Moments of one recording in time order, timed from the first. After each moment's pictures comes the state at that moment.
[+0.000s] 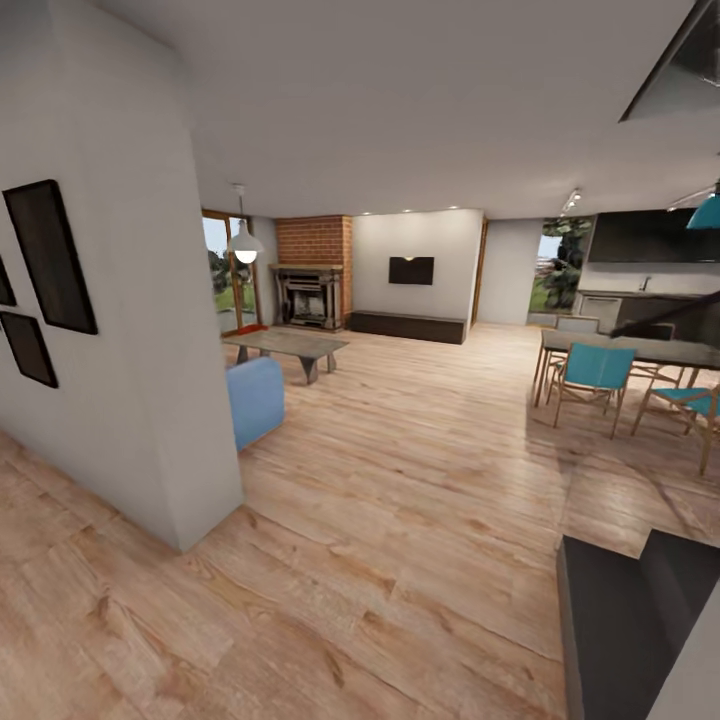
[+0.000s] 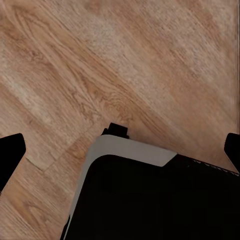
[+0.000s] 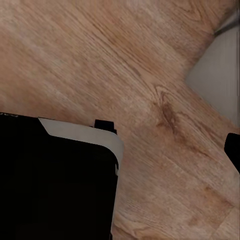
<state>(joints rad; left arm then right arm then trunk) -0.20 -0.01 -0.07 -0.01 0.36 -0.08 0.12 -0.13 -0.01 0.35 0.03 -0.17 -0.20 -0.07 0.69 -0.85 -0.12</state>
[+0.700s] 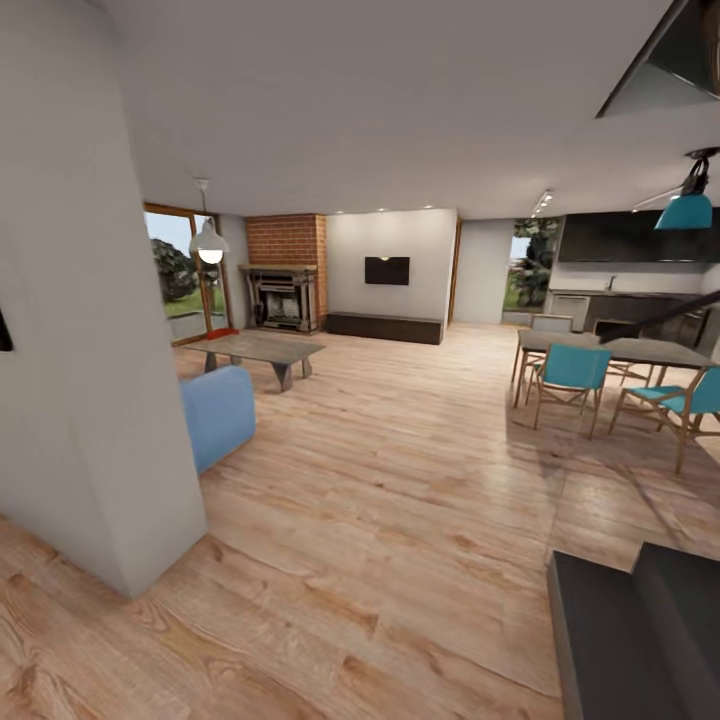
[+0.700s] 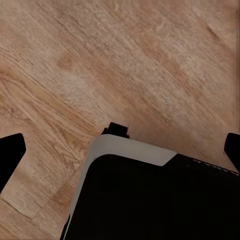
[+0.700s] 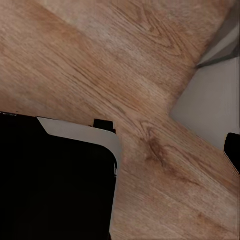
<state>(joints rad) -0.20 -0.01 -0.07 -0.01 0.36 -0.08 0.12 -0.13 -0.01 0.35 0.03 -0.17 -0.20 -0.07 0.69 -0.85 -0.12</state>
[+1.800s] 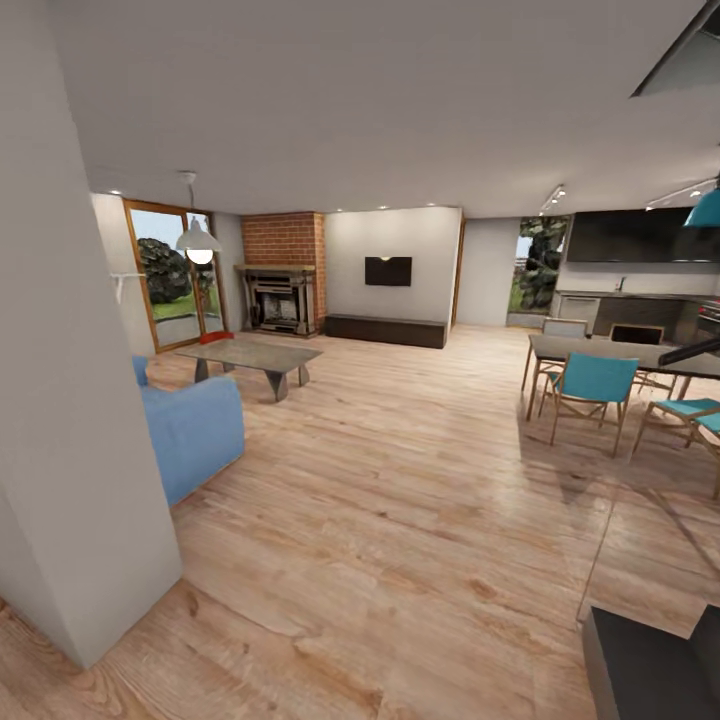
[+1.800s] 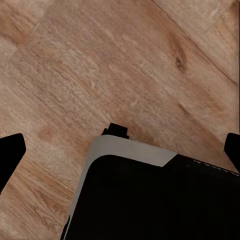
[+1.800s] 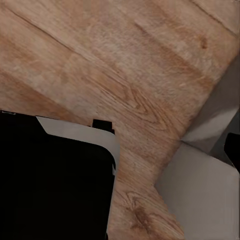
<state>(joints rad) -0.20 -0.01 -0.07 -0.01 0.36 -0.08 0.12 -0.13 -0.01 0.36 0.03 -0.15 -0.20 -0.07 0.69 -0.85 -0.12</state>
